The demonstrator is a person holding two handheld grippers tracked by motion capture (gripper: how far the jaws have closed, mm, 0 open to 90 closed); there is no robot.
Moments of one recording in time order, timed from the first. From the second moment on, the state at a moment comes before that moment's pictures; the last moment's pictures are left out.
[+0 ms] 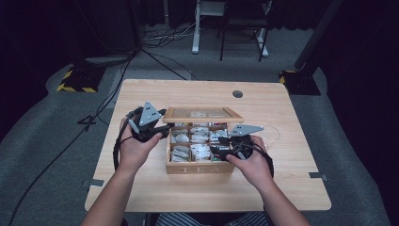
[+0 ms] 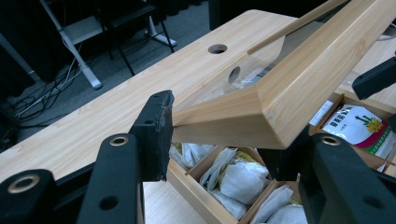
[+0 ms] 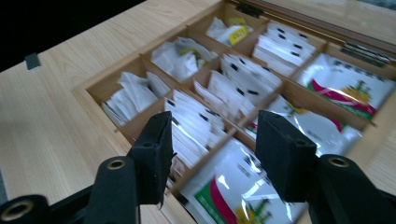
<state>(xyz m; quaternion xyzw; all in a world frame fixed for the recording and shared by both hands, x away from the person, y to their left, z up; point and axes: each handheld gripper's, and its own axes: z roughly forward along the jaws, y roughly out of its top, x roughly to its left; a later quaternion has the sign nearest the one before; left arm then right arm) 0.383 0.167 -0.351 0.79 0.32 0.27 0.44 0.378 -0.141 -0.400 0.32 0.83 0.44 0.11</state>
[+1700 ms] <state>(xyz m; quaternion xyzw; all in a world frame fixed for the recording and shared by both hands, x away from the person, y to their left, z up) 0.381 0.168 -0.354 0.79 0.33 0.26 0.45 0.392 -0.021 -0.441 0.23 0.90 0.36 0.09</state>
